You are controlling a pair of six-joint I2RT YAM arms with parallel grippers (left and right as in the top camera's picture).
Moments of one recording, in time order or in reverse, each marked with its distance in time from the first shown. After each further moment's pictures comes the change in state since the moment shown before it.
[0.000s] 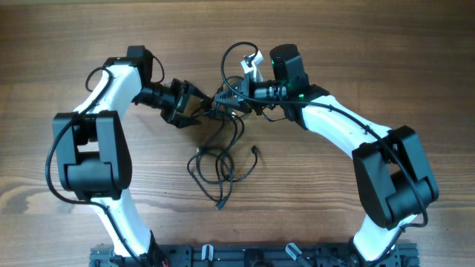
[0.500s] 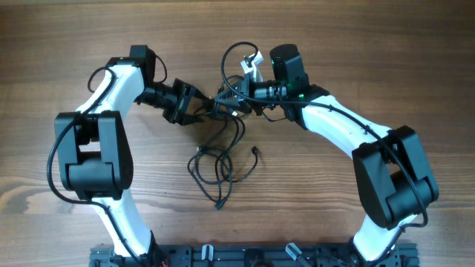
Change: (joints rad) left arm -0.010 0.000 0.000 -0.003 0.021 -0.053; right arm 0.000 0.000 0.000 -0.001 -0.006 0.004
